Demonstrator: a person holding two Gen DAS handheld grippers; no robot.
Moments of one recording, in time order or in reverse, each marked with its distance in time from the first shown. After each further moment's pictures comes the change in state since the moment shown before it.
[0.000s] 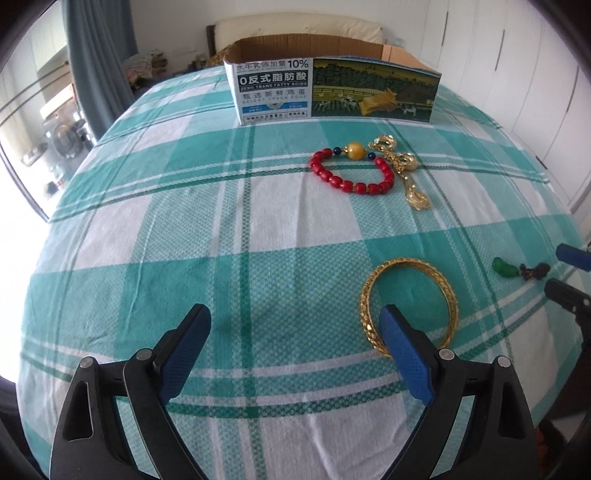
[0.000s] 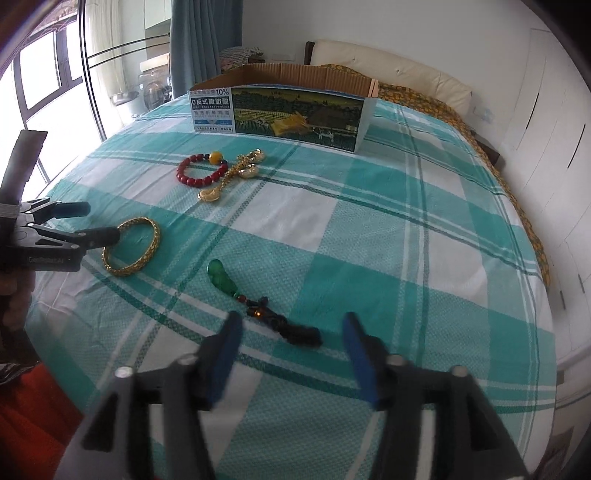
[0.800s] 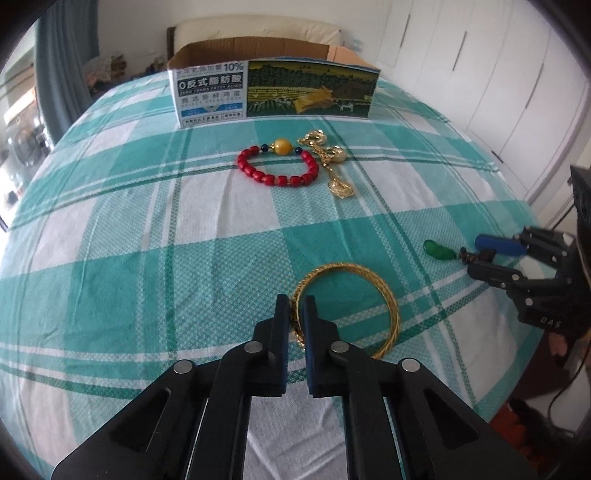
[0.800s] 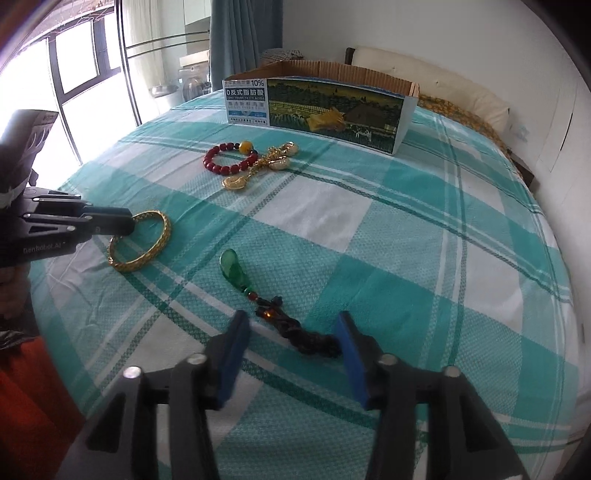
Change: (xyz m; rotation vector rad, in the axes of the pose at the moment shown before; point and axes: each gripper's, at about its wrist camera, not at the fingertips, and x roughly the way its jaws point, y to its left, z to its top) left arm -0.006 -0.022 -0.004 0.023 -0.007 -0.182; right arm 0.022 0.001 -0.006 -0.109 -0.012 0.119
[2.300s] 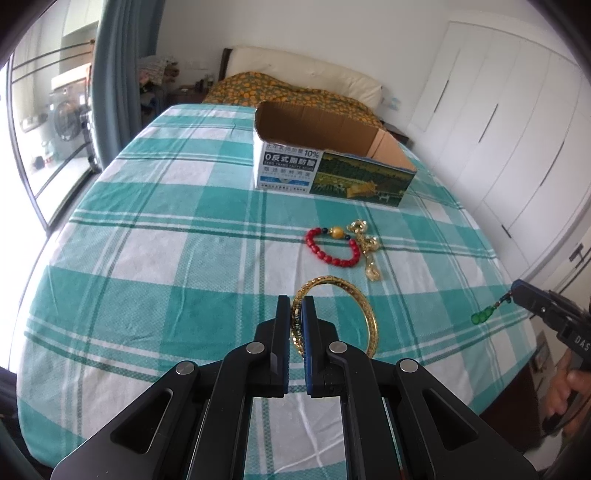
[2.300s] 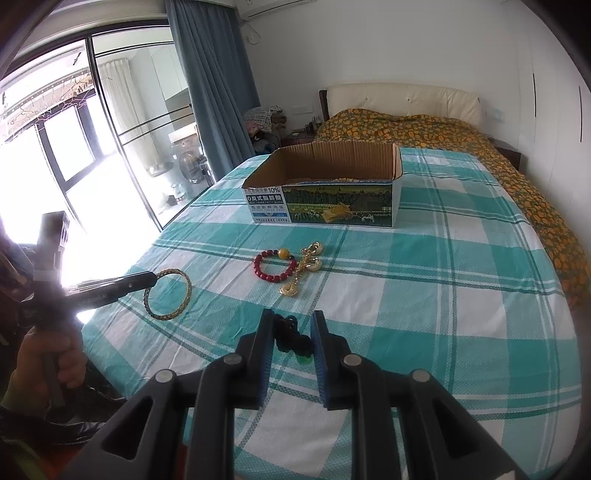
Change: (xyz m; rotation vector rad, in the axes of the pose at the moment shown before) left arm -0.083 0.047 0.019 -0.175 -0.168 0.035; right arm -0.093 0.016 0.049 0.235 -0.206 0.093
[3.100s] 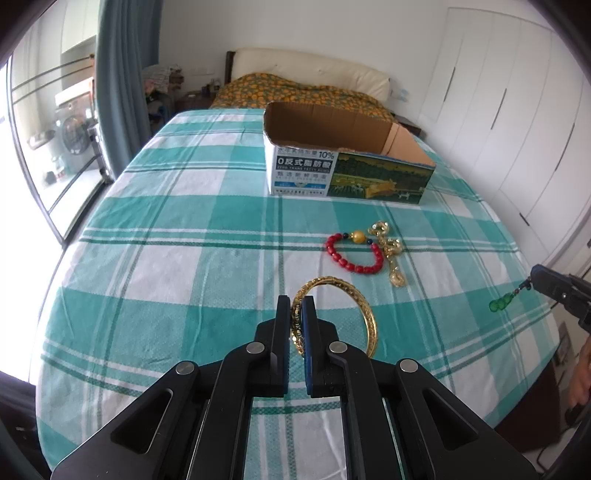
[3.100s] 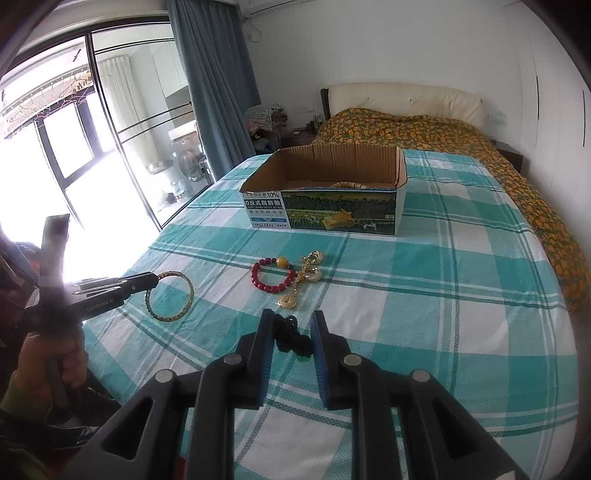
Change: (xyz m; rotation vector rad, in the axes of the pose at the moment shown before) left arm 0.011 0.002 0.012 0.051 0.006 0.077; right arm 0.012 0.000 0.016 -0.010 0.012 -0.003
